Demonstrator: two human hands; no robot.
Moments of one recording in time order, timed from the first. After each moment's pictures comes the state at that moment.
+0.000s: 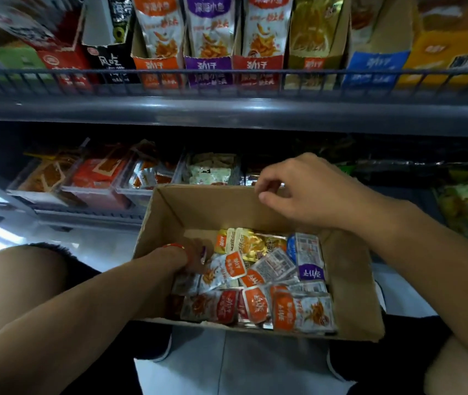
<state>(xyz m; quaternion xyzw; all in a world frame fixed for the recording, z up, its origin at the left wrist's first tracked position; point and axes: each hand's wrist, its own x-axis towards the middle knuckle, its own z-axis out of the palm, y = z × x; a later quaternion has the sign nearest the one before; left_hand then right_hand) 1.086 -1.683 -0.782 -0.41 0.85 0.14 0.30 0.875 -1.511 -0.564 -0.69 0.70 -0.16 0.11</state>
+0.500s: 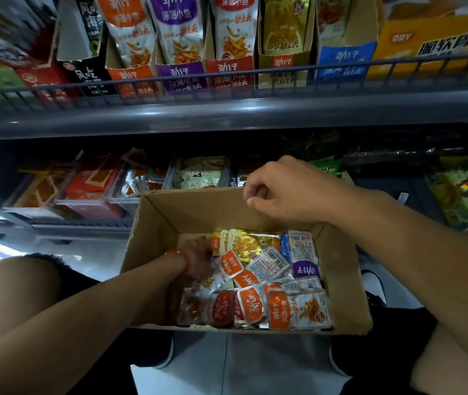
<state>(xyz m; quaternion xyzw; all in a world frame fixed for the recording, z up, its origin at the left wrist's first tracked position) 1.059 -1.636 -0.716 -0.40 0.84 0.24 0.27 0.865 -1.510 -0.572 -0.67 0.70 -0.16 0.17</state>
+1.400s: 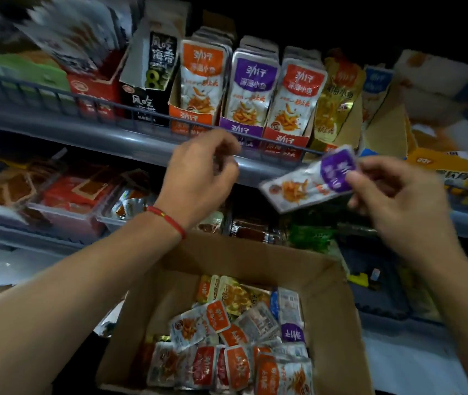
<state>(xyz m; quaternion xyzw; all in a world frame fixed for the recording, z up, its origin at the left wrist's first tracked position) 1.039 -1.691 -0.534 -0.27 0.82 0.25 -0.43 0.838 -1.503 -0.498 -0.49 0.76 -0.42 0.00</state>
